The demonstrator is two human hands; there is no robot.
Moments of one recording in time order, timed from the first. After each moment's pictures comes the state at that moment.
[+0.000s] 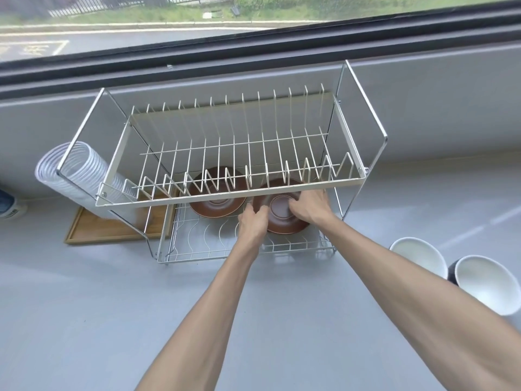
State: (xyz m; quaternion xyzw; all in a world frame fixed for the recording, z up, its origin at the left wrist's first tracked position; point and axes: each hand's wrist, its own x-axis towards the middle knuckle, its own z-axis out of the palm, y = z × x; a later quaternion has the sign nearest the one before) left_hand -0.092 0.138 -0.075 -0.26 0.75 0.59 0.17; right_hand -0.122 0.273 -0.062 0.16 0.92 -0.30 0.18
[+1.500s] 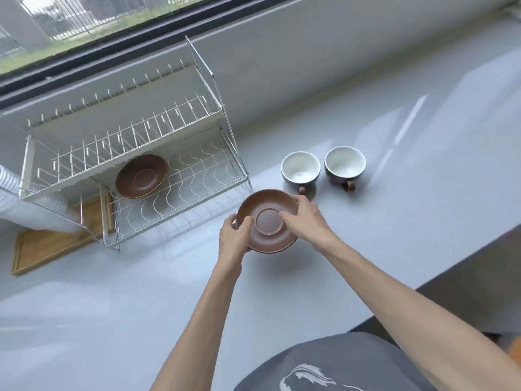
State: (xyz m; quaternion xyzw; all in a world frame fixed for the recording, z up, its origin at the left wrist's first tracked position) left_hand 0.126 0.206 -0.044 -0.18 0.76 0.58 0.24; right_hand 0.163 0.366 -0.048 0.30 0.82 -0.48 0.09
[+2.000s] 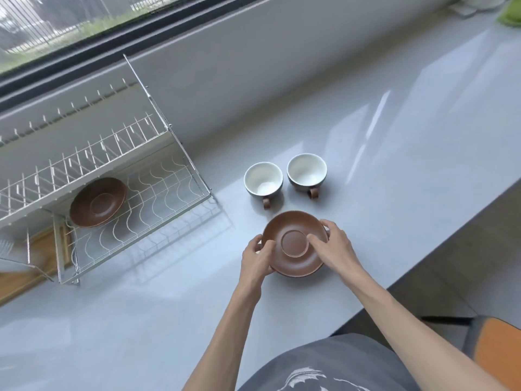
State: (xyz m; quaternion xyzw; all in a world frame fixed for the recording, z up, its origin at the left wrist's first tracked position) left_hand 0.175 0.297 -0.067 -0.13 0.73 0.57 0.35; right_hand 0.248 0.458 -0.089 0.42 0.75 -0.51 0.05
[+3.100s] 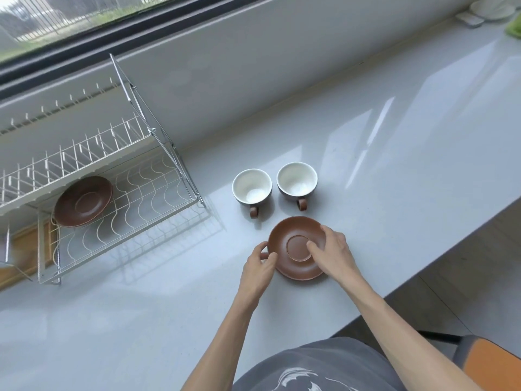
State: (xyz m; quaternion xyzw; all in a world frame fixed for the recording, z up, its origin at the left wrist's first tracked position) left_hand 0.185 0.333 -0.090 -0.04 0.80 0.46 0.37; right_hand 0.245 0.502 -0.100 0.39 0.82 -0.42 0.09
